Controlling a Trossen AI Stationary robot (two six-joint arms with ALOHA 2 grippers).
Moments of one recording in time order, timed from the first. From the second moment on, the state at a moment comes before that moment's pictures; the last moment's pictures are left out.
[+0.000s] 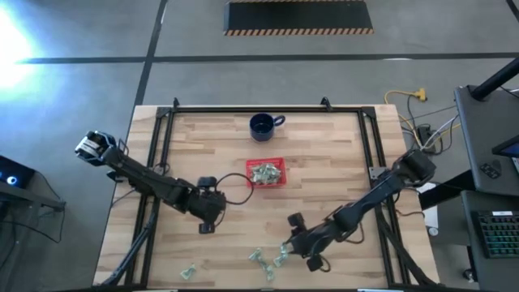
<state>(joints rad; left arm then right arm) -0.46 1.36 0.87 -0.63 -0.26 -0.44 0.61 1.78 0.90 0.12 0.18 0.17</state>
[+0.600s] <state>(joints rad) -0.49 1.36 0.88 -0.60 -0.27 -0.47 0.56 1.87 0.98 -0.03 0.12 0.18</state>
